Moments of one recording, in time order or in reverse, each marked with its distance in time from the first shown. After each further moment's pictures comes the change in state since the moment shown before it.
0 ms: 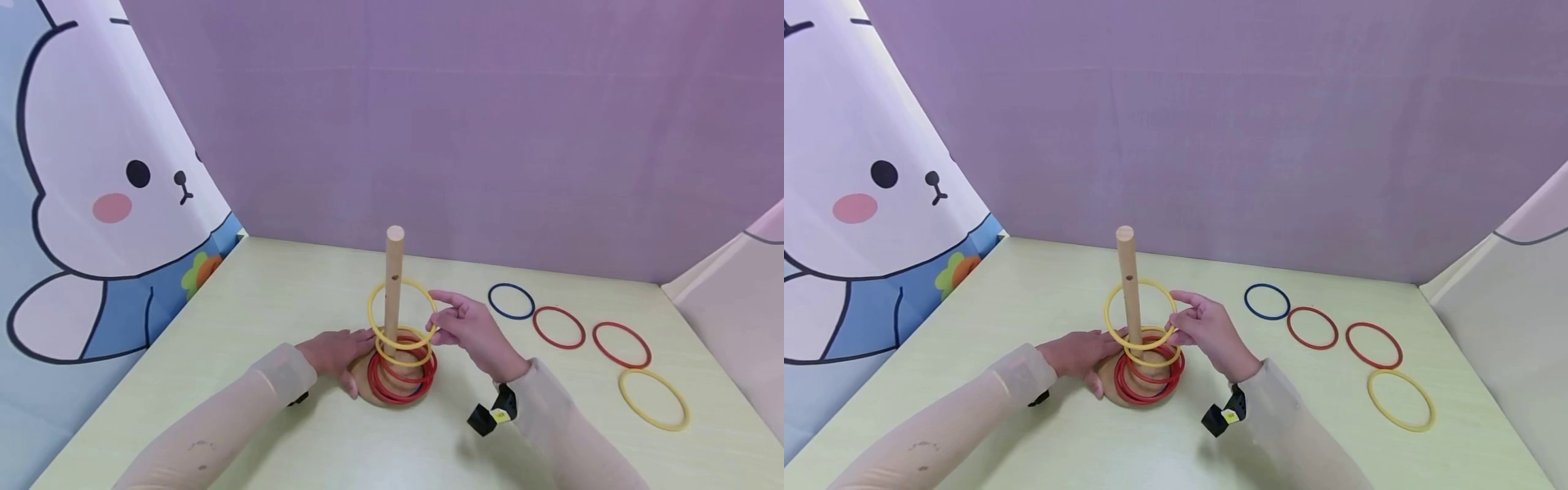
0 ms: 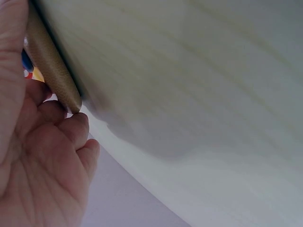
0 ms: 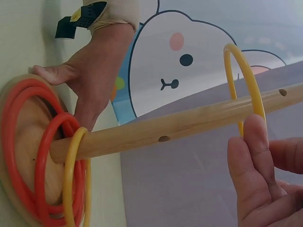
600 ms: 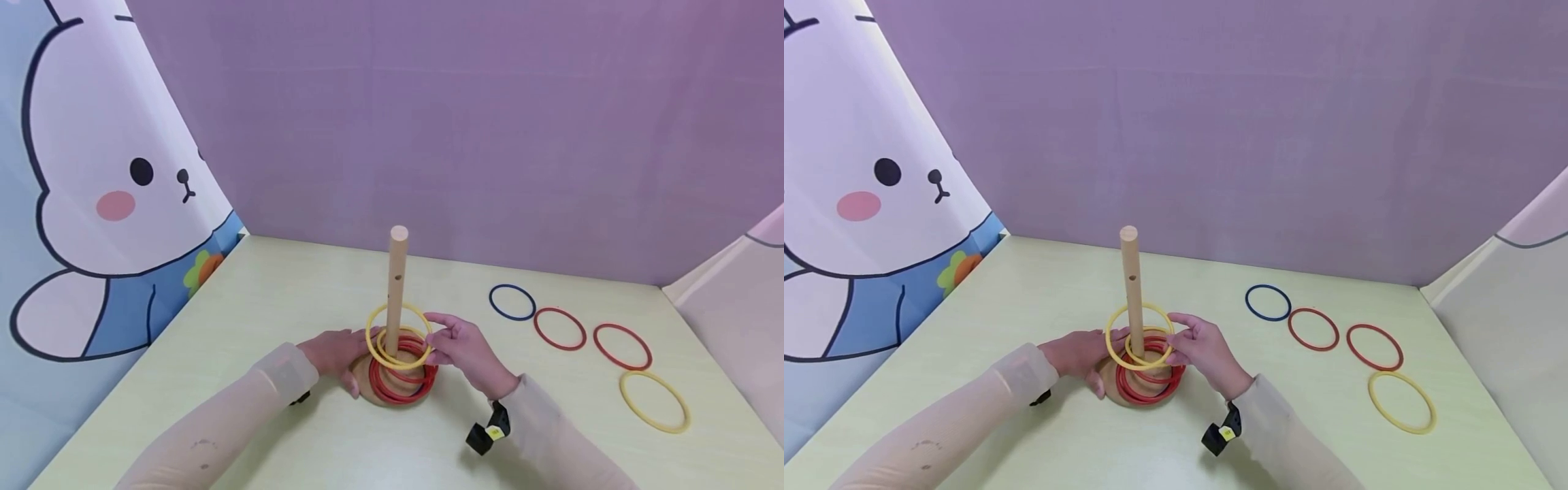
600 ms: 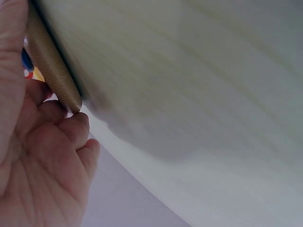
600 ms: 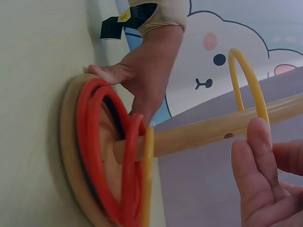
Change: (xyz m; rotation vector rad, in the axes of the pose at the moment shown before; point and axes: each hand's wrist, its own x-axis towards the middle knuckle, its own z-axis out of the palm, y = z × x) left_hand 0.000 -0.002 0.001 -0.013 0.036 -0.017; right_hand -0.002 0.032 0.008 0.000 0.016 0.070
